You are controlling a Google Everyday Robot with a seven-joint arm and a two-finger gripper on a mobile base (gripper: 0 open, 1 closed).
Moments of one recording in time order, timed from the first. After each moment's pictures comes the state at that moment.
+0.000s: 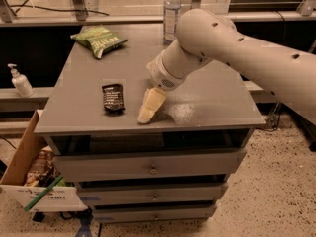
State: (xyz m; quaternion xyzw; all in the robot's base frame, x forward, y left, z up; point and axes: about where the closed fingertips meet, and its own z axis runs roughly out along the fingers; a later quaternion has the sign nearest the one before) arm 0.617 0.026 0.812 -0.65 0.69 0.11 0.30
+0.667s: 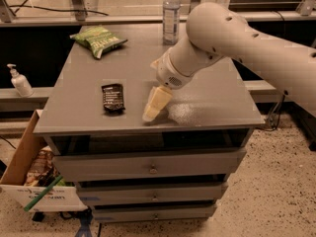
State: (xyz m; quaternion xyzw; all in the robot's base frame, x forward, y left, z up) arm 0.604 0.019 0.826 -0.66 0.68 0.12 0.30
